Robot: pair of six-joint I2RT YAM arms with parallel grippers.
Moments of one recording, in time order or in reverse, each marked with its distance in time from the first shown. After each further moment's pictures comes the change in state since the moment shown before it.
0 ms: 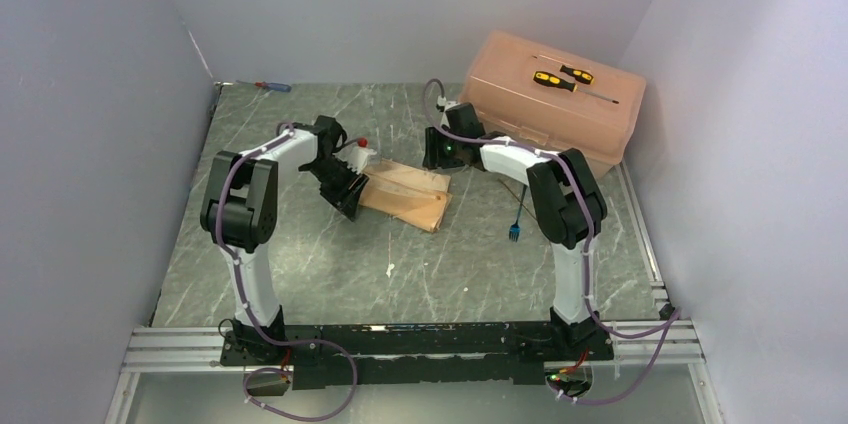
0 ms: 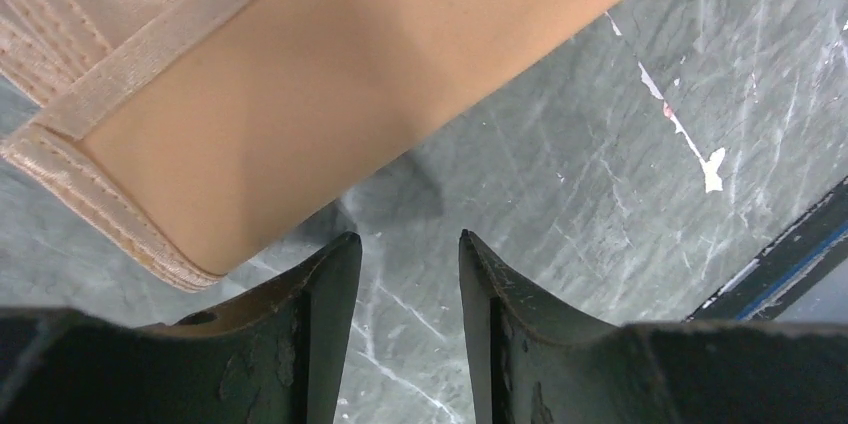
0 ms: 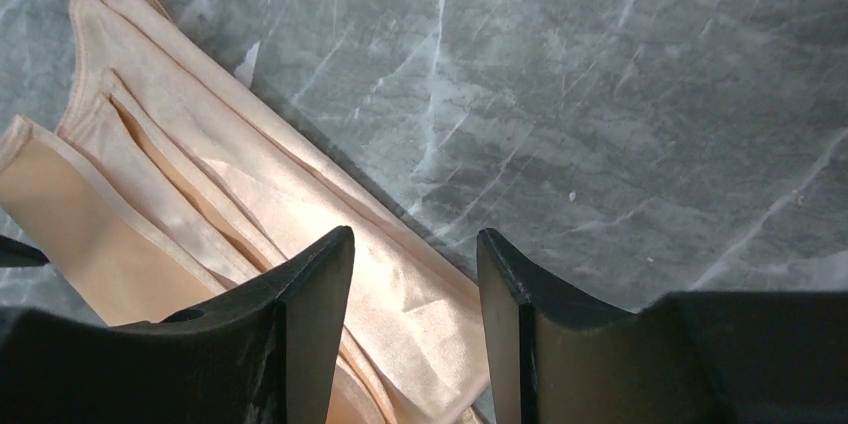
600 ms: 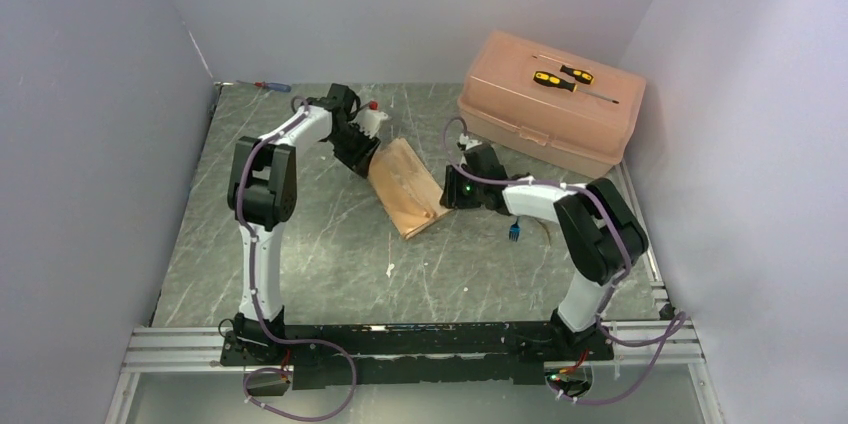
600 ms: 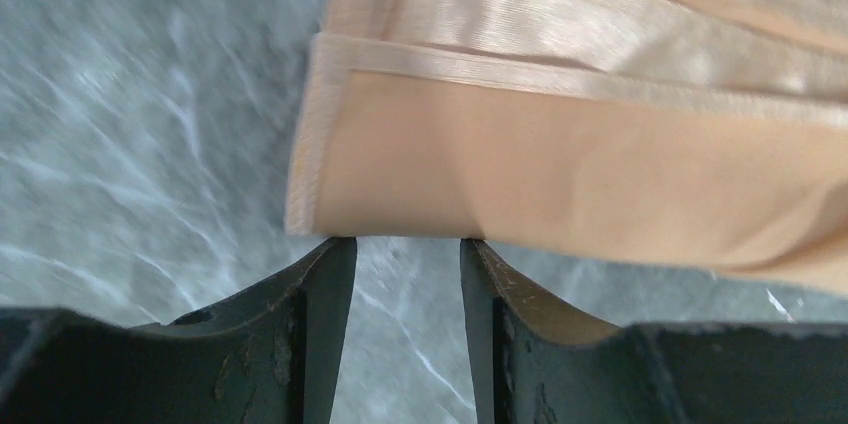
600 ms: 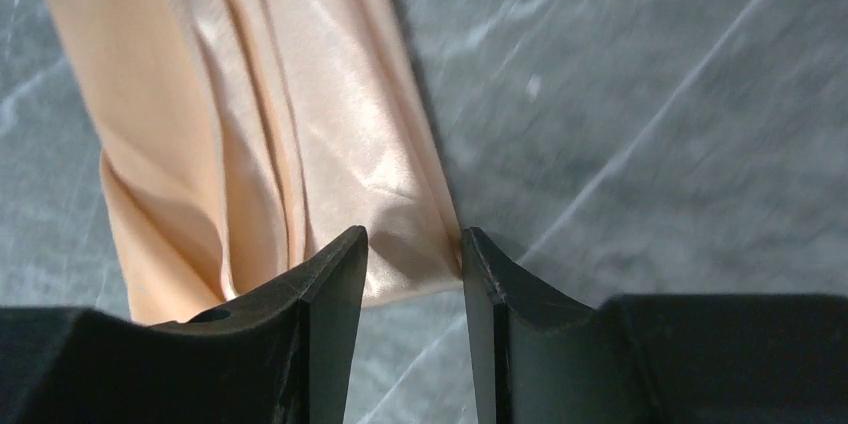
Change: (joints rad) left arm -0.010 0.233 0.365 0.089 -0.104 -0.048; right arm 0.019 -0.264 -0.456 0.155 0.031 0.095
